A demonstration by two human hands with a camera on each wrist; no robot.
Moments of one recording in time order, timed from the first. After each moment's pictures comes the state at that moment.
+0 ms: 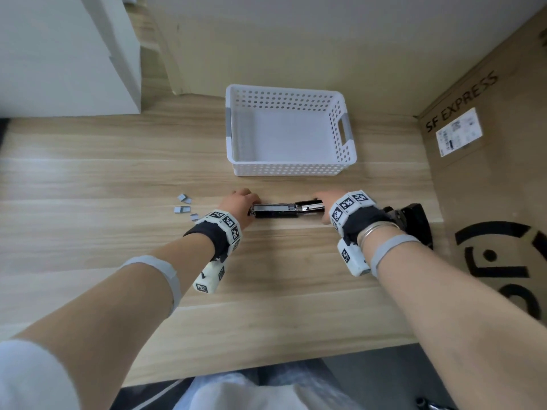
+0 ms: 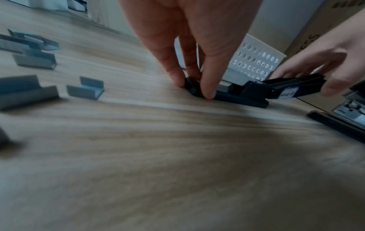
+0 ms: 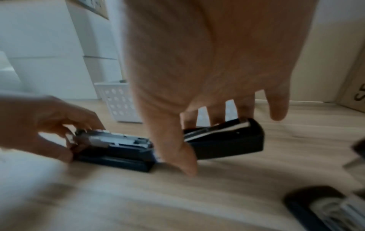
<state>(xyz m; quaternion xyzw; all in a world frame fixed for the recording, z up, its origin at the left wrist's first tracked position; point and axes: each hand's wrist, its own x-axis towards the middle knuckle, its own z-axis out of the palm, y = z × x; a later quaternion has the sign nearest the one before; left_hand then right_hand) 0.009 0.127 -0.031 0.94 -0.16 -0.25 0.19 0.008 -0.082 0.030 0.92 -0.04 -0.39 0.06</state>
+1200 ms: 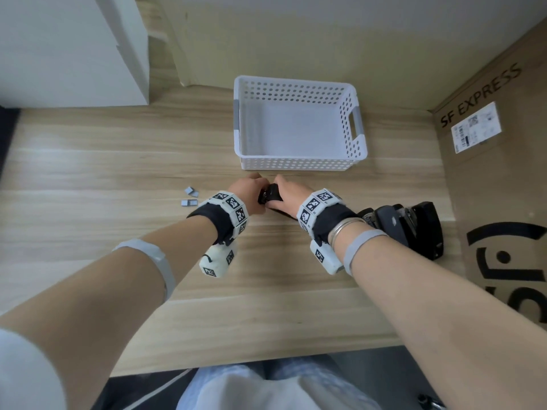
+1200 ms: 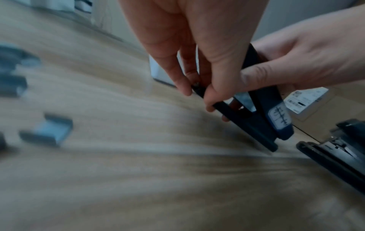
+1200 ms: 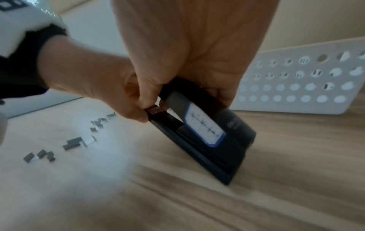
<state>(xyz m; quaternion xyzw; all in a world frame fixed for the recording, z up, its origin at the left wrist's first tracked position) 0.023 0.122 -0.004 0.93 -0.17 -0.26 0.19 0.011 -0.007 0.022 0.94 0.07 -0.32 -0.12</state>
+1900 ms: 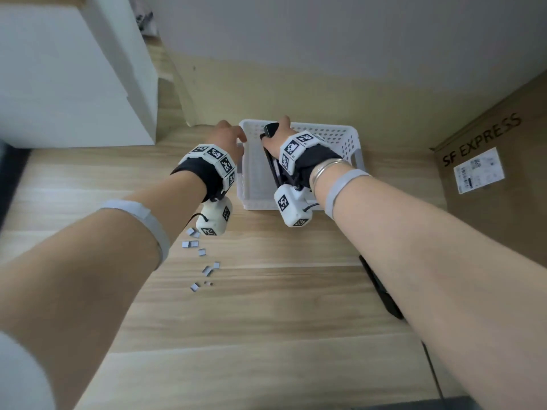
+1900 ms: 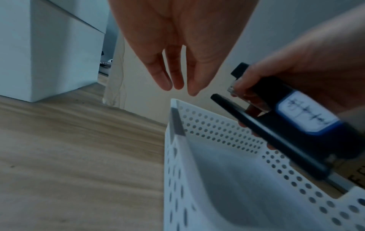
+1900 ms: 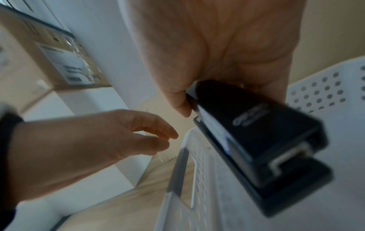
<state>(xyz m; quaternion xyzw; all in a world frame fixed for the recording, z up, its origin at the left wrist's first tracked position) 0.165 0.153 0.058 0.97 -0.02 -0.11 0.20 0.171 0.027 0.082 0.93 -0.13 -0.23 -0.25</state>
